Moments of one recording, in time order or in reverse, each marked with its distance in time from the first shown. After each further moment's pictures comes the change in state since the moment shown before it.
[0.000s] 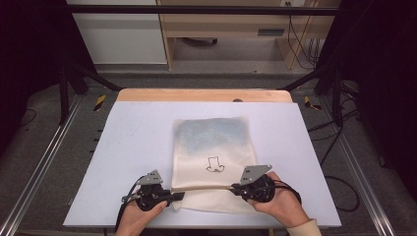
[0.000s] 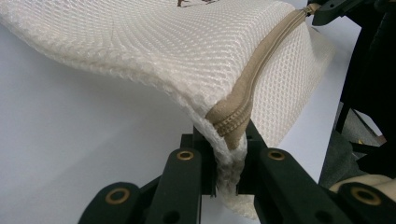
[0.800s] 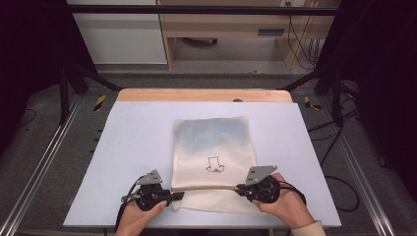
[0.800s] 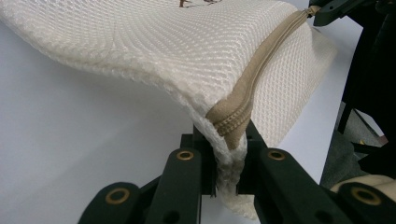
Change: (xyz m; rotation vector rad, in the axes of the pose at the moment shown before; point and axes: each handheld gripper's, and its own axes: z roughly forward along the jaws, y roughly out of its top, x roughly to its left) left arm 0.000 0.000 -0.001 0.001 0.005 0.001; right arm -0.005 -0.012 -0.006 0.015 -0.011 0.022
